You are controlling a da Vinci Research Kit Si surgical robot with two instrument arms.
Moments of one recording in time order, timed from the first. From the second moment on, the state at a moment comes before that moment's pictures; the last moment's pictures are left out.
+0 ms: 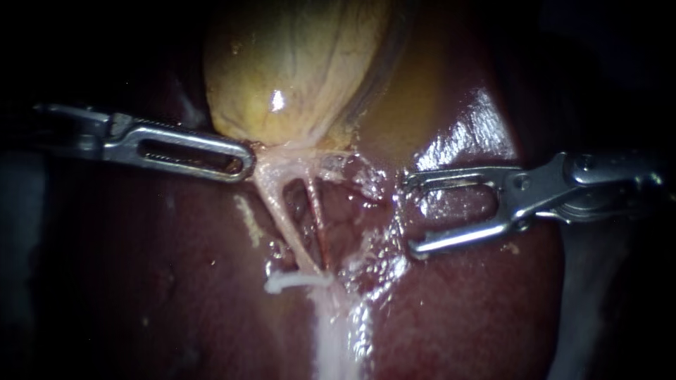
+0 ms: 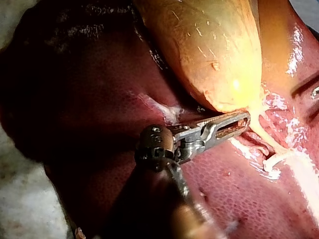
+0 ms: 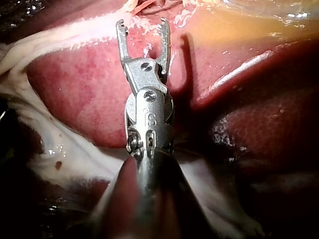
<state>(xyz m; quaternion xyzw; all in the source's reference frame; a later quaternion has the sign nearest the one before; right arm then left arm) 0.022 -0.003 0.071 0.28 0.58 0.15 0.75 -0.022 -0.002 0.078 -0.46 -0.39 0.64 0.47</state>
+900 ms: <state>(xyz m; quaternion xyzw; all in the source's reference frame) 0.022 -0.003 0.070 0.28 0.58 0.15 0.75 -0.025 -0.004 0.081 -0.45 -0.40 0.65 0.47</state>
